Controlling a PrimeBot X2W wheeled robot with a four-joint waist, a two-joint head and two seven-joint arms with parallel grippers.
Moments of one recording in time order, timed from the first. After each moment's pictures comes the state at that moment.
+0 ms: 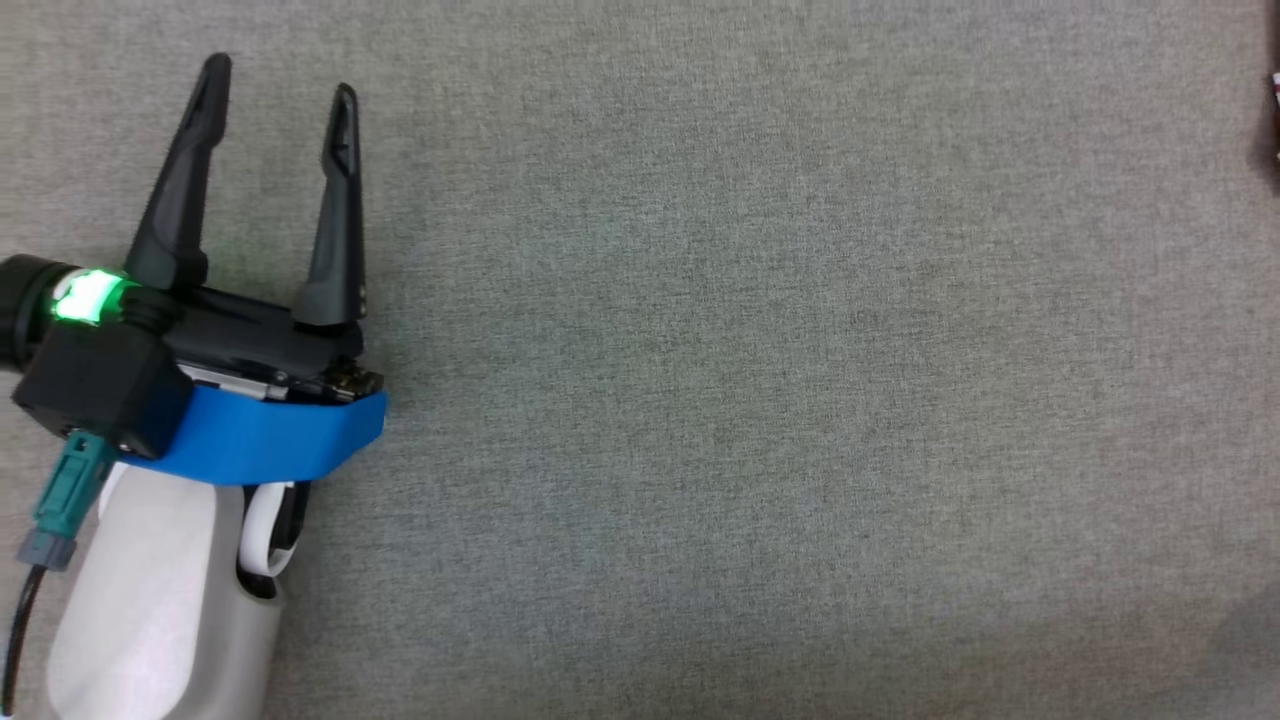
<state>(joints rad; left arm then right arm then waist) -0.46 0.27 -0.20 -0.02 -0.22 -0.10 -0.26 -0.89 -0.73 -0.17 0.45 -0.09 0.13 0.23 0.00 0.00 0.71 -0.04</state>
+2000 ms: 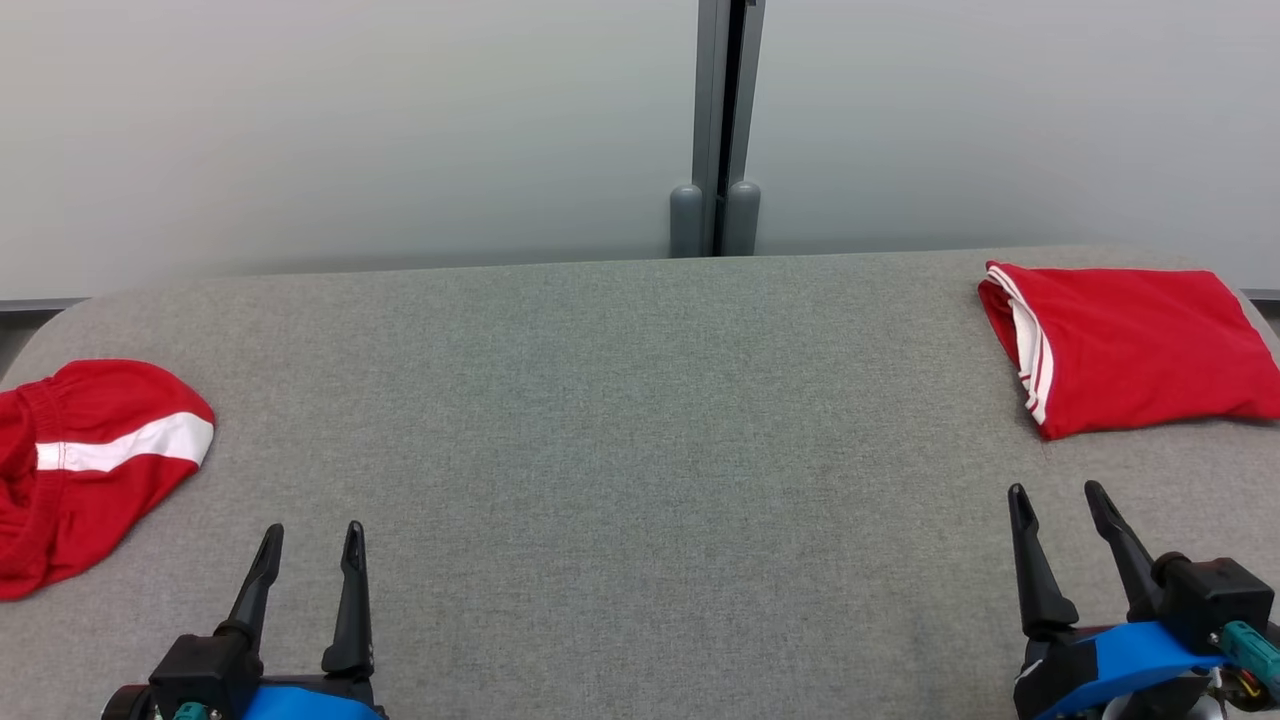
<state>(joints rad) 0.04 0.16 -0.07 0.23 -0.23 -0.08 -0.26 -0.01 -0.05 -0.09 0.13 0.11 0.13 -0.11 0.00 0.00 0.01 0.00</state>
